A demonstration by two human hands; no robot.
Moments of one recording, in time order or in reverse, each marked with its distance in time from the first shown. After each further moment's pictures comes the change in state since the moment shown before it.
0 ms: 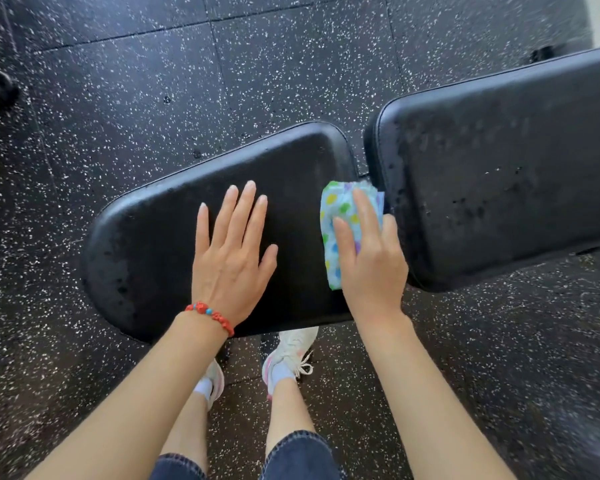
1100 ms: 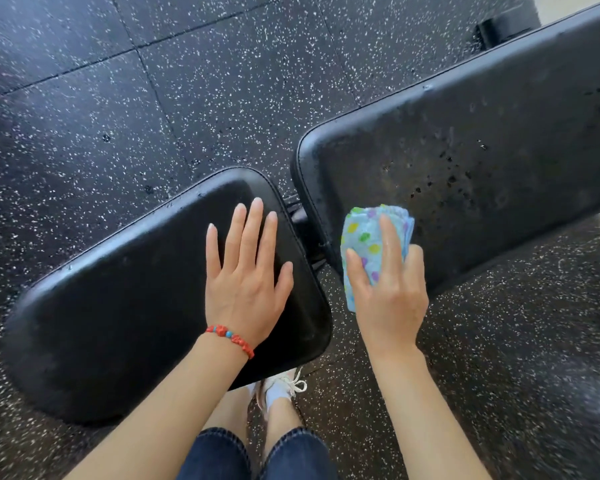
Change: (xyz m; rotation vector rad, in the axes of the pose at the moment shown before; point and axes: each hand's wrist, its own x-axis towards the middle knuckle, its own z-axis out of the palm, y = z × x) left_hand 0.058 0.074 0.021 0.034 -0.036 0.103; right_hand 0.016 0.077 -0.027 -0.188 0.182 0.097
